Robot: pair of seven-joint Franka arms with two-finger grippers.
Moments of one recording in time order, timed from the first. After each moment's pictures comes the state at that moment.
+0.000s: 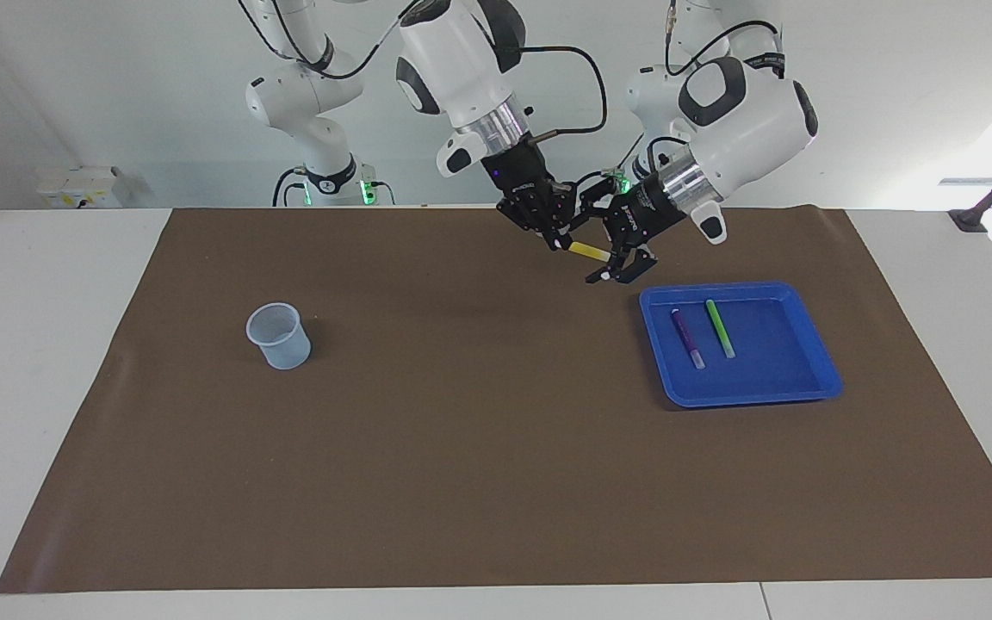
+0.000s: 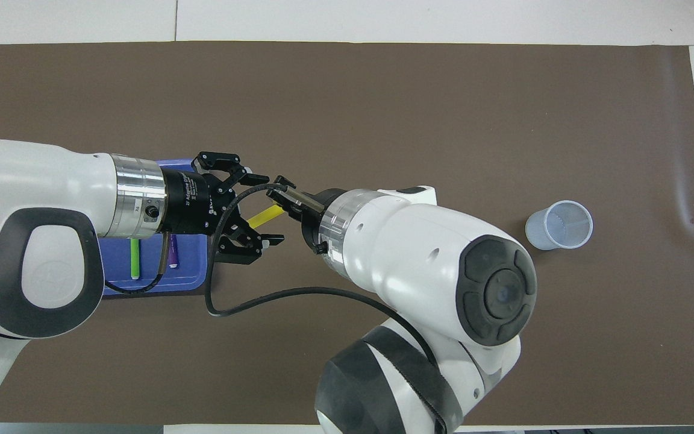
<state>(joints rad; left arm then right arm) -0.15 -0.08 -0.23 -2.01 -0.85 2.05 -1.87 0.58 0.06 0.09 -1.82 0.31 2.45 1.08</state>
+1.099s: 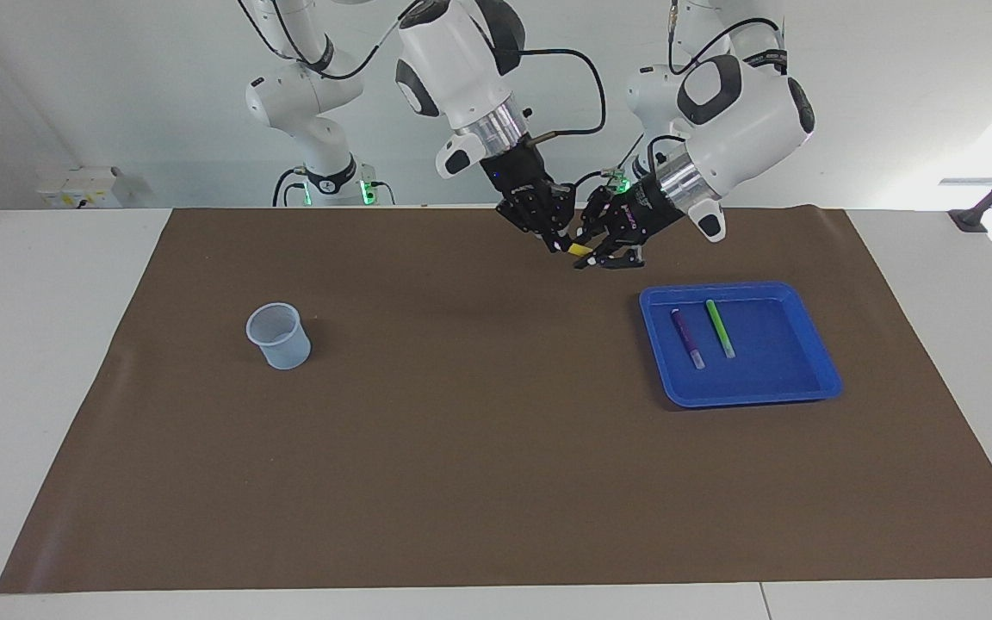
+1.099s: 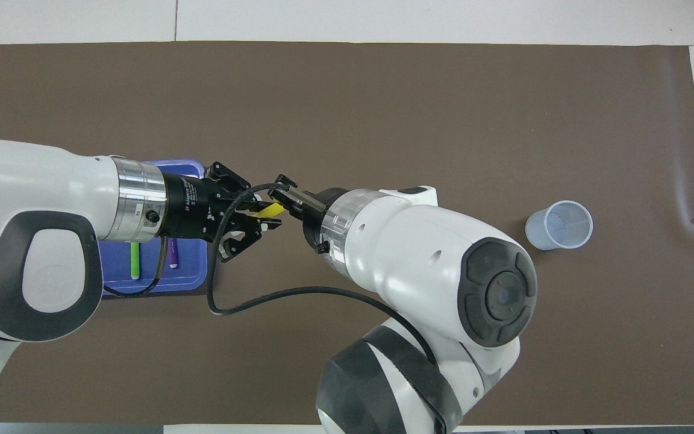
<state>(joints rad) -0.15 -0.09 -0.23 -2.01 -0.80 2.03 -1.87 0.58 0.06 0.09 -1.83 0.31 2.48 1.08</state>
